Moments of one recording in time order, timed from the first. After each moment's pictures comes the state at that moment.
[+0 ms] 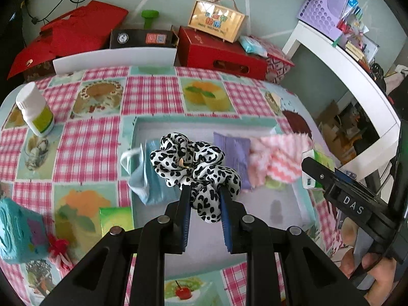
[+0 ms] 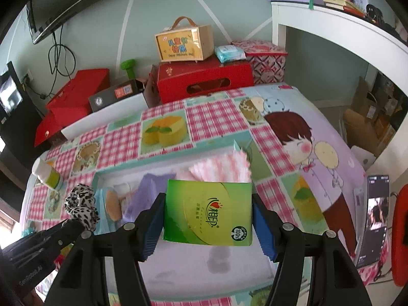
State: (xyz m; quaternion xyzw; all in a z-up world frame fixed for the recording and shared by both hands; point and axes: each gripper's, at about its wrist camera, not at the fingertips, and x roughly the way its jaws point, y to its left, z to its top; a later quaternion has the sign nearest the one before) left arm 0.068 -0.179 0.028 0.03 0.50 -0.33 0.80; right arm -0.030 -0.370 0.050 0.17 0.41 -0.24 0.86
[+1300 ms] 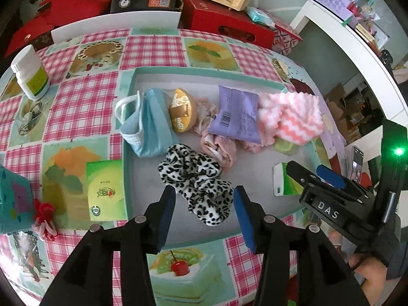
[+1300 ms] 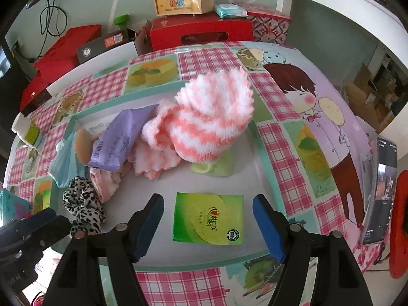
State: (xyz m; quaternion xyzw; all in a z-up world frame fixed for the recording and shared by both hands) left arm 0.056 -0.178 -0.006 0.05 0.56 -0.31 0.76; right arm -0.037 -0.361 -0.007 0.15 0.50 -0.24 0.82
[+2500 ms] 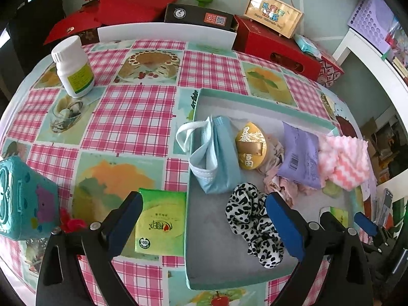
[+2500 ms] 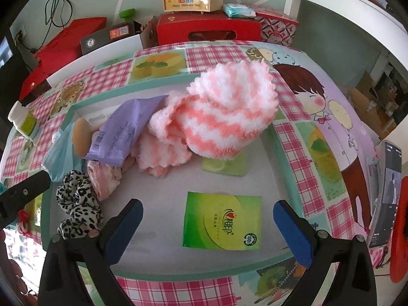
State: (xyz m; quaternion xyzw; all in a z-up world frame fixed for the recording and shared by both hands) left arm 0.091 -0.151 -0.023 0.02 0.52 -0.21 0.82; right arm -0.026 -0.350 -0.022 0.13 0.50 -0.24 0.82
